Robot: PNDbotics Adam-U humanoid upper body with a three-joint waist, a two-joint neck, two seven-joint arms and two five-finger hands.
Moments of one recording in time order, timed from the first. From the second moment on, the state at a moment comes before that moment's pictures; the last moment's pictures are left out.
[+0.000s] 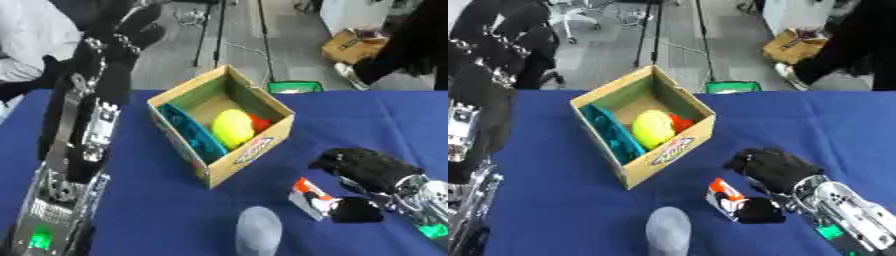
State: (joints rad) left arm -0.53 0.19 -0.08 -1.99 -0.09 -0.40 -0.14; right arm -0.66 -0.59 0.54 -1.66 1.03 0.08 0.54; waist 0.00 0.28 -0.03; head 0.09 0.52
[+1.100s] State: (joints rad) left arm -0.53 0.19 -0.07 -1.99 -0.09 -0.40 -0.14; right arm -0.64 -0.58 0.53 -1.63 1.04 0.07 0.54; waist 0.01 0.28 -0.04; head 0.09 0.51
